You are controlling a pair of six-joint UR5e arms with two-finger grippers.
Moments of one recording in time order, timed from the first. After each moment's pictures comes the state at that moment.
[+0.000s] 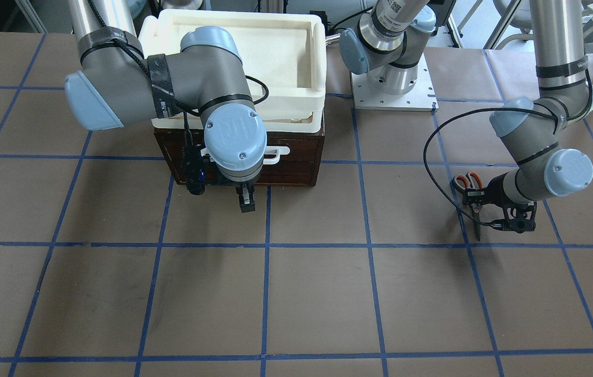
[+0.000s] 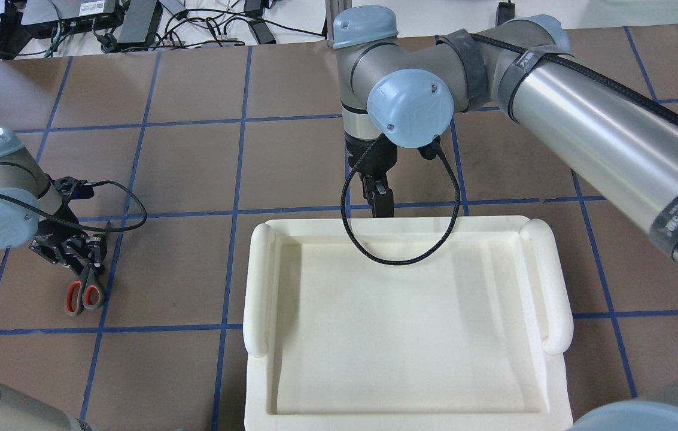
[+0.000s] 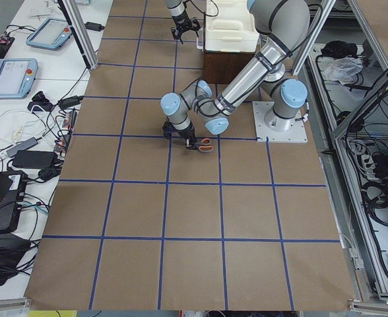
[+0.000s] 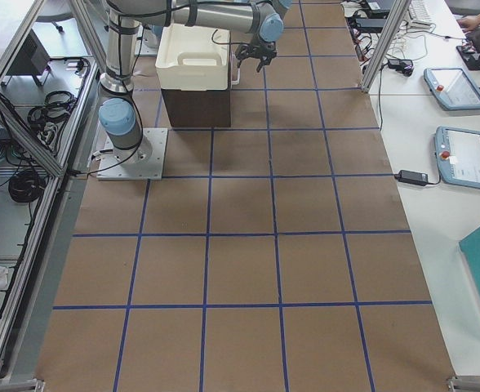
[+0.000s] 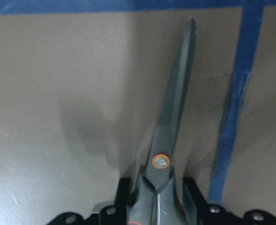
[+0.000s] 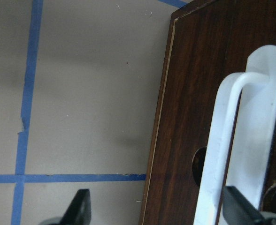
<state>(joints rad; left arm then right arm) -1.05 -1.93 -1.99 -1.06 1.74 0.50 1.90 -1.16 1.47 -1.51 -1.50 1.72</state>
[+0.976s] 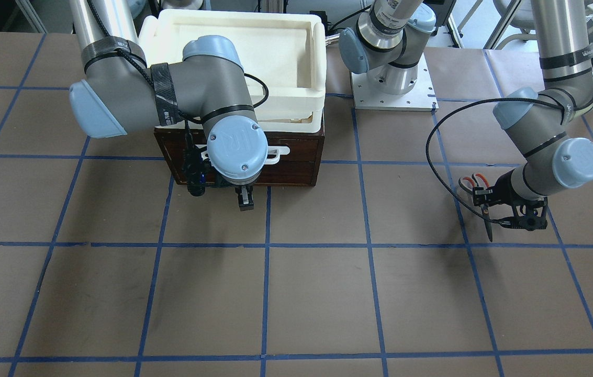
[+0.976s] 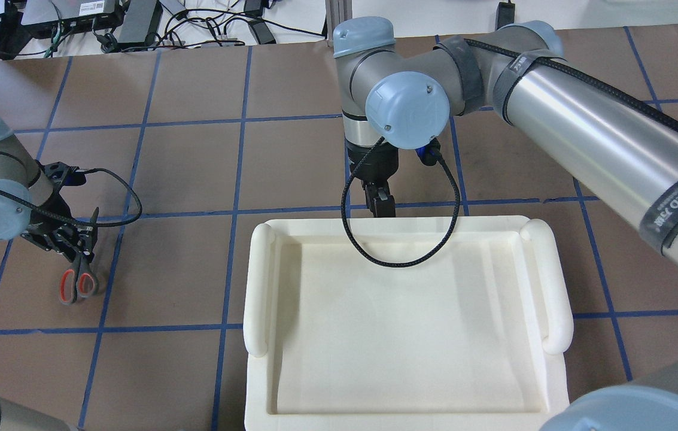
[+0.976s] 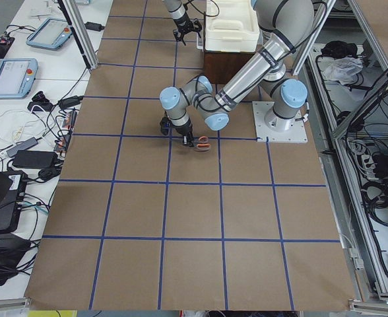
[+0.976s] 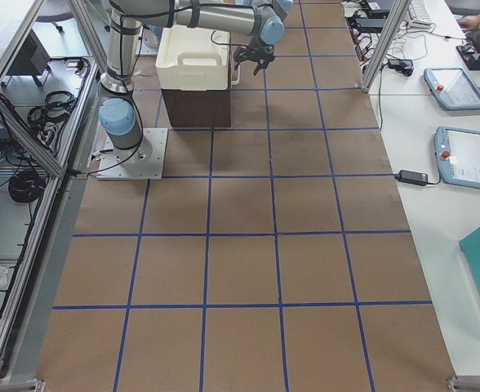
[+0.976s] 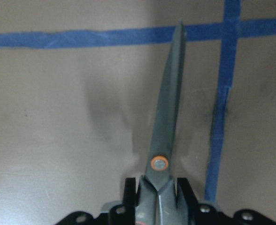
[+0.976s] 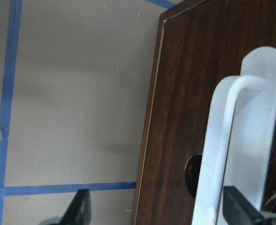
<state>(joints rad) -1.06 -1.87 -1.97 -1.06 1.73 0.52 1.90 -1.14 1.47 -1.48 -1.50 1.72</state>
